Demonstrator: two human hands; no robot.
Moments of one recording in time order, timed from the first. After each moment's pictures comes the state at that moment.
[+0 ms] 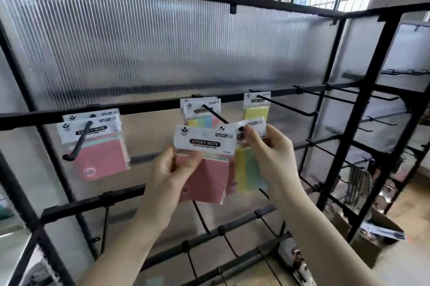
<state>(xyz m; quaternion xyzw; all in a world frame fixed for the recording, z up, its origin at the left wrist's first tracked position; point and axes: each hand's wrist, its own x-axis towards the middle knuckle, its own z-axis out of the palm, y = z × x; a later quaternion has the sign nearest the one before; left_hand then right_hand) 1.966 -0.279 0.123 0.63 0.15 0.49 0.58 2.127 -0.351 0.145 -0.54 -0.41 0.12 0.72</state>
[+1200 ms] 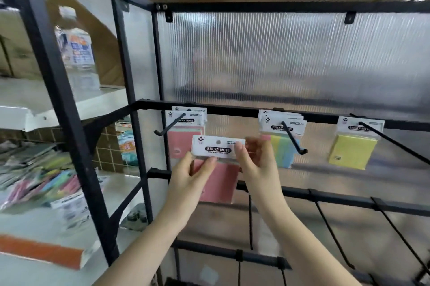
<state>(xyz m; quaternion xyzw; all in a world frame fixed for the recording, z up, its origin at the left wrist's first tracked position) 1.936 -0.295 0.114 0.59 0.40 0.61 0.36 2.073 -0.282 0.124 -0.42 -0.57 0.29 0.64</state>
